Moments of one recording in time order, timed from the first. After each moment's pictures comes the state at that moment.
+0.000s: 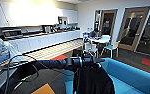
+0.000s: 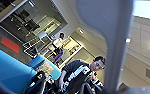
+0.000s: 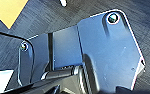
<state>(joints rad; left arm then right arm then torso) 0.14 2.73 -1.29 0.73 -0.10 -1.42 -1.51 3.09 -2.71 0.21 0.14 -0.16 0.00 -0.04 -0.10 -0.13</state>
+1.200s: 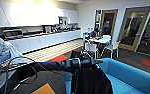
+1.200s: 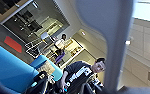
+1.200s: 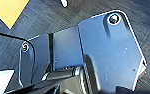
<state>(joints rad) 0.17 2.71 -1.28 0.73 -0.11 -1.42 -1.51 3.09 -2.71 0.21 0.15 -0.16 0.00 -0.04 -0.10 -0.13</state>
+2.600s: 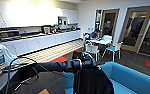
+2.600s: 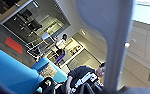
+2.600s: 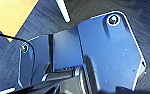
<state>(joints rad) 0.17 2.73 -1.28 0.74 -0.10 -1.41 -1.51 3.09 -2.71 0.21 0.16 -0.16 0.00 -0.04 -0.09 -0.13</state>
